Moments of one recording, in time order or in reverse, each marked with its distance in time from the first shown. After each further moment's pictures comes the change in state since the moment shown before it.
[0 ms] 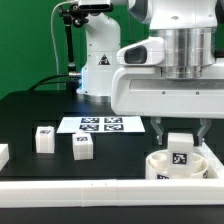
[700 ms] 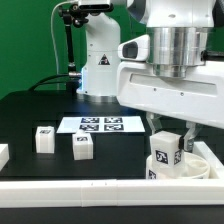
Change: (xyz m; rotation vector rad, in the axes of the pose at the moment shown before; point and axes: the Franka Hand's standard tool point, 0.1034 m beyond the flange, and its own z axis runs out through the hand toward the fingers) arm 0.007 0.013 -0.001 -0.035 0.051 0.528
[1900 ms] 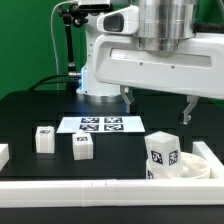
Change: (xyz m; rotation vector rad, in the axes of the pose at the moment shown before) arm 0.007 0.022 -0.038 -0.062 -0.099 -0.426
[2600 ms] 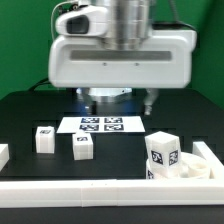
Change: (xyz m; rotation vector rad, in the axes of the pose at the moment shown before) arm 0.019 0.094 -0.002 -0.006 -0.033 -0.560
